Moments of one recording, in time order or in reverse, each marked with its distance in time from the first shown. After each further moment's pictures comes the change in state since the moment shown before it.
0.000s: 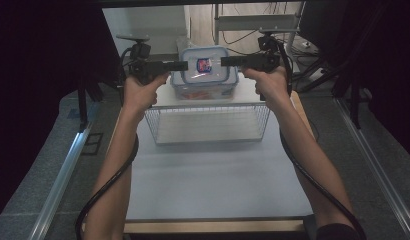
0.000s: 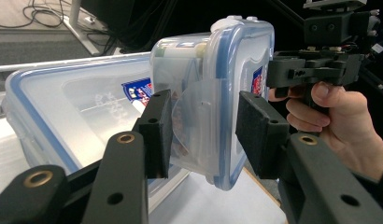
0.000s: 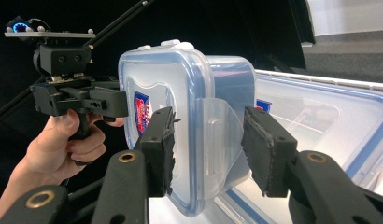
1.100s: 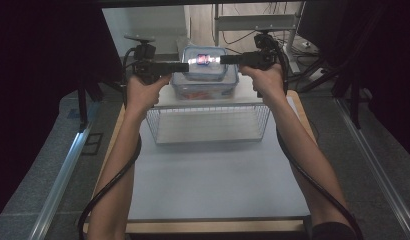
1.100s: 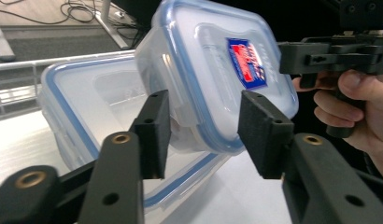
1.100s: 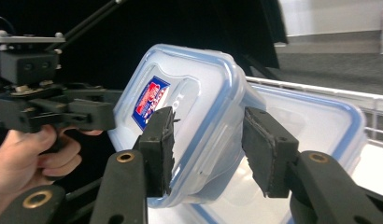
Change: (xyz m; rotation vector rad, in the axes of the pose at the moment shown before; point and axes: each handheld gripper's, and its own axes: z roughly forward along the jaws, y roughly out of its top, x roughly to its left) left arm 0.000 0.000 0.010 0.022 0.119 0.009; right arm -0.007 0.007 0.011 0.000 -0.100 -0.010
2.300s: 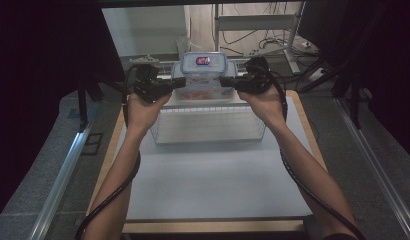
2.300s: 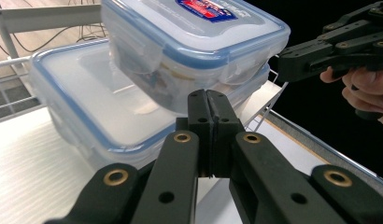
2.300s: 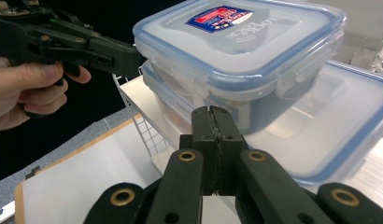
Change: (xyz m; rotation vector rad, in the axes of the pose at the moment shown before) left arm -0.016 -0.043 -0.001 -0.028 0.058 0.249; right arm 0.038 -0.052 -0.005 0.058 -0.084 -0.348
